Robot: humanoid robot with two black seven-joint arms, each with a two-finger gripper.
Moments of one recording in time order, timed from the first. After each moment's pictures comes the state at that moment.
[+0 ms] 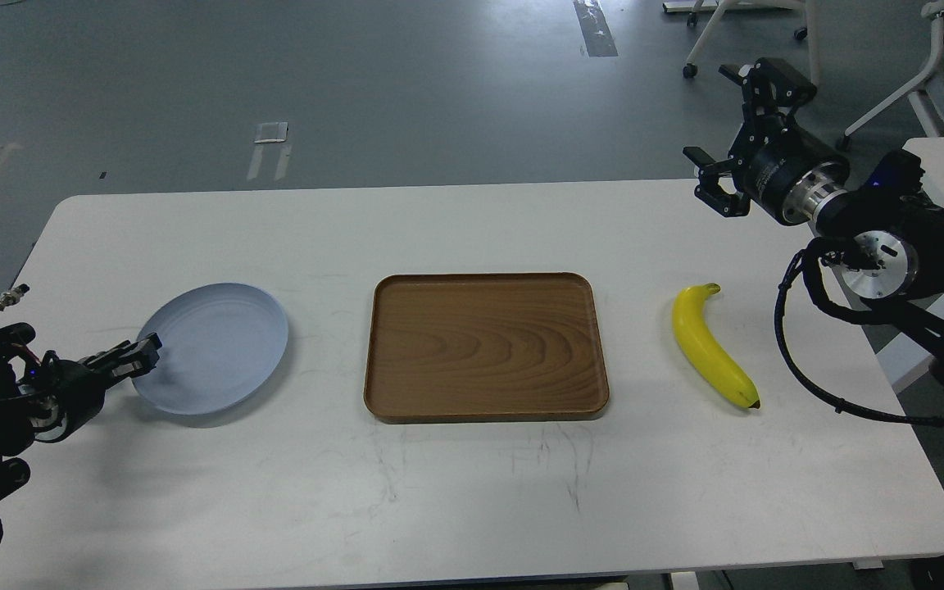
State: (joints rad) left arm -0.53 0.72 -0.29 -0.84 1.27 0.12 -0.24; right arm 0.88 -0.67 0.44 1.18 0.05 -0.04 0.17
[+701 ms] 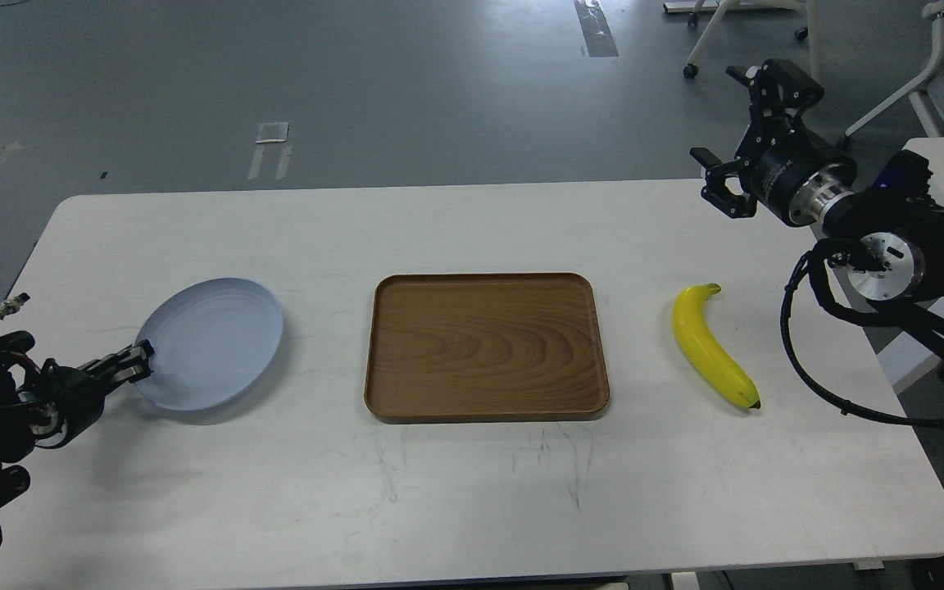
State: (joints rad) left arm -0.53 0.71 -0.26 -0.82 1.27 0.13 -0.26; right arm 0.88 -0.68 0.44 1.18 0.05 -0.05 0.17
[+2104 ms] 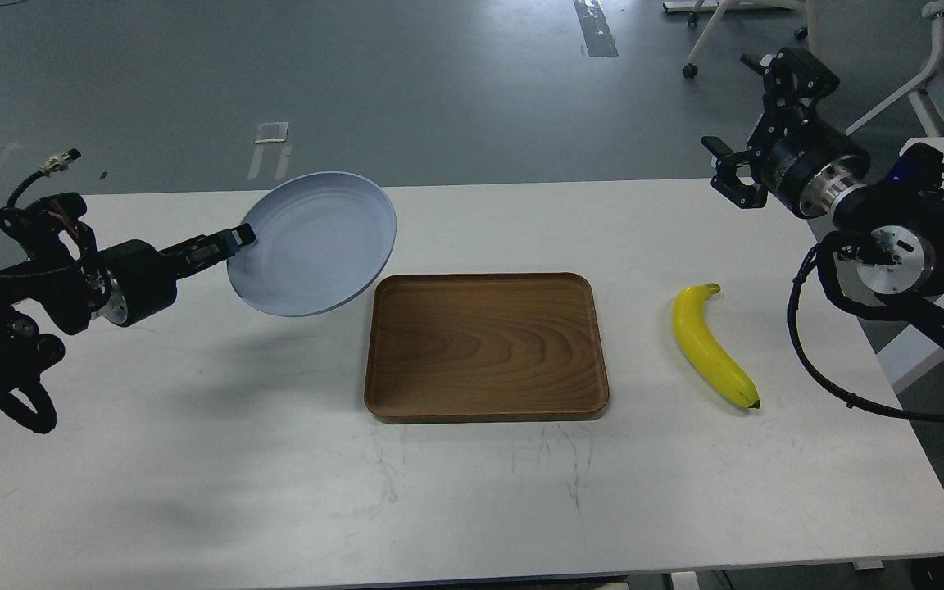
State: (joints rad) left arm -0.86 0.69 -0.26 -1.06 1.18 -0.07 -0.38; right arm 0.88 -0.69 0.46 1.17 0.05 -0.05 0.18
